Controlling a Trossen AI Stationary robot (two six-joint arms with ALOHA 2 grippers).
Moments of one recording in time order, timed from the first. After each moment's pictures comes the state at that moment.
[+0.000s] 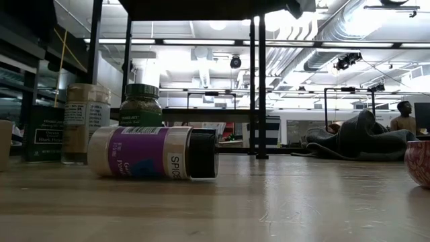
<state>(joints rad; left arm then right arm) -0.57 1.04 1.11 -1.42 -0.44 -1.31 0.09 1.40 1.33 -0.55 0.51 0.43</state>
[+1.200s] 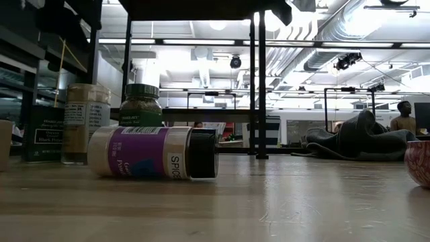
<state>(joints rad) -0.46 1.12 1.03 -1.01 -0.45 -1.10 0.09 1.44 1.33 -0.50 0.30 0.46</state>
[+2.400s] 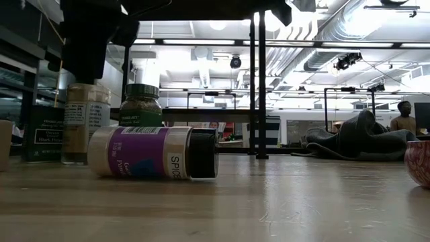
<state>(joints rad) -0.13 1.31 1.03 -1.04 -0.04 -0.81 0.09 1.44 1.33 -0.50 0.28 0.46</state>
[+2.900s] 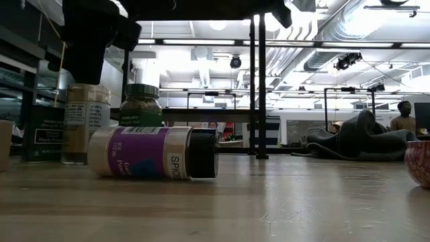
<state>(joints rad) -0.13 1.36 1.03 -1.04 -0.02 -0.77 0.07 1.44 1.33 -0.50 0.29 0.47</state>
